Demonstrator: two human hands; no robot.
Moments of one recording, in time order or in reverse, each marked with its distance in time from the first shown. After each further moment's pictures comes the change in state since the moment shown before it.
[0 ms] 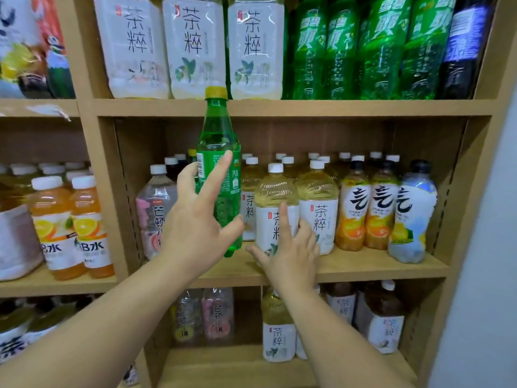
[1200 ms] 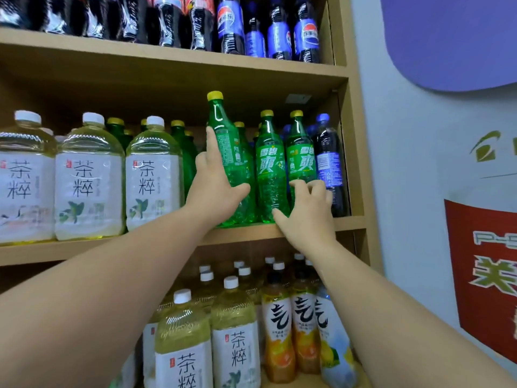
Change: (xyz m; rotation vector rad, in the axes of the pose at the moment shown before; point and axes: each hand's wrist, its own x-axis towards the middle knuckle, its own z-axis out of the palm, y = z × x) left_hand 0.247 0.173 0.055 -0.322 0.071 0.112; right_hand 0.238 0.073 -0.238 0.039 0.265 -0.011
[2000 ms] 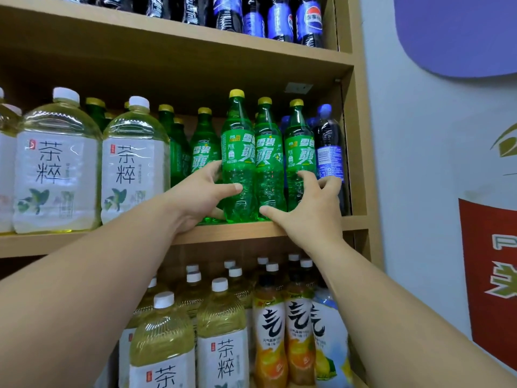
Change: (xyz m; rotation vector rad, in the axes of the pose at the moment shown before) left_hand 0.010 -0.027 0.013 -0.479 -0.347 -0.334; right_hand 0.005 0.011 0.000 0.044 0.031 0.066
